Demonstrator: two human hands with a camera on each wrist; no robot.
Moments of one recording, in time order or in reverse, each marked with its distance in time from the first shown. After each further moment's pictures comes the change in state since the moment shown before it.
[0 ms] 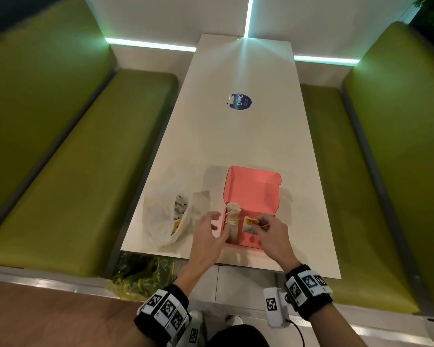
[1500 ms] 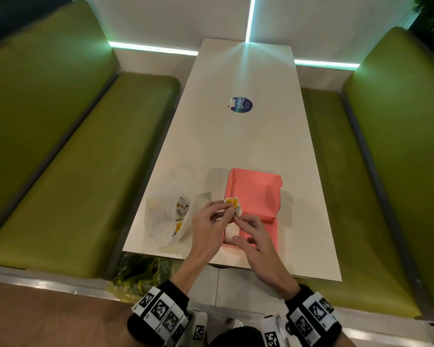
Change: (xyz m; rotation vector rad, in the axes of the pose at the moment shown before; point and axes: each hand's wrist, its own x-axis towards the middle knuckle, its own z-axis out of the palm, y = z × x) left_hand 0.005 0.065 -0.020 -0.430 0.082 0.018; right_hand -0.054 -0.047 0.009 0.205 -0.245 -0.253
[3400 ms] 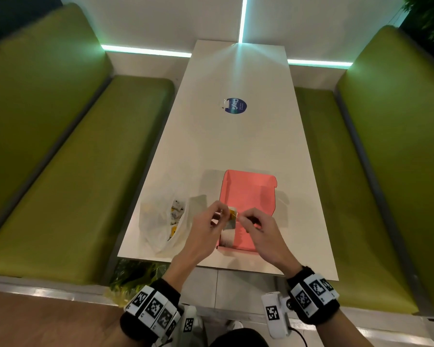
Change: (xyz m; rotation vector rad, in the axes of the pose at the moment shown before) left_hand 0.012 -0.008 -0.008 0.287 -0.292 0.175; right_hand 0.032 0.012 -0.028 0.034 0.095 -0.002
